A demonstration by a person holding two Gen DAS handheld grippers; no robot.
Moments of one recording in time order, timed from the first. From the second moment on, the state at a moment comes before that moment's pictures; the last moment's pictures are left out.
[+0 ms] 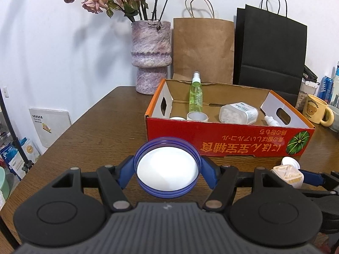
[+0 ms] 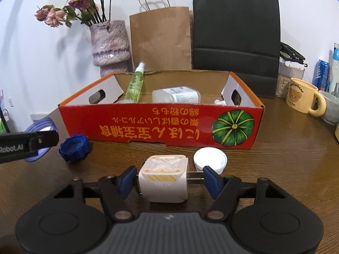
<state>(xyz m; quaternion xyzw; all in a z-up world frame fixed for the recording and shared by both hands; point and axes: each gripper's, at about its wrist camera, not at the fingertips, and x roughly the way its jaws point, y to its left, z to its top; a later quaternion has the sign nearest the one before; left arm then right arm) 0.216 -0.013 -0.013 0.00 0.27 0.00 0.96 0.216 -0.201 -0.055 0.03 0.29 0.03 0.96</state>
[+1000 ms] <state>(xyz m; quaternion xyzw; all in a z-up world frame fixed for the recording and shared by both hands) 0.228 -0.028 0.021 -0.01 0.24 0.00 0.97 0.206 -0.218 0.001 0.04 0.18 0.05 0.98</state>
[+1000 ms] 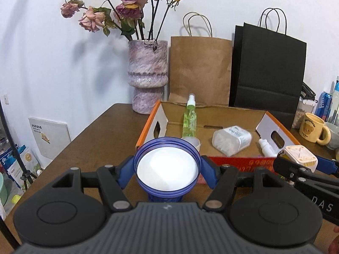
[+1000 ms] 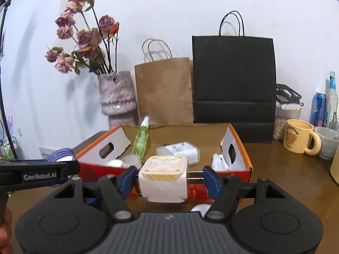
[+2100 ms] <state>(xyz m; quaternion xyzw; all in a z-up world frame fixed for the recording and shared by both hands) 0.328 -0.063 0.029 -0.02 0.22 0.01 0.98 0.293 -0.239 0.011 0.05 0.14 0.04 0.99</state>
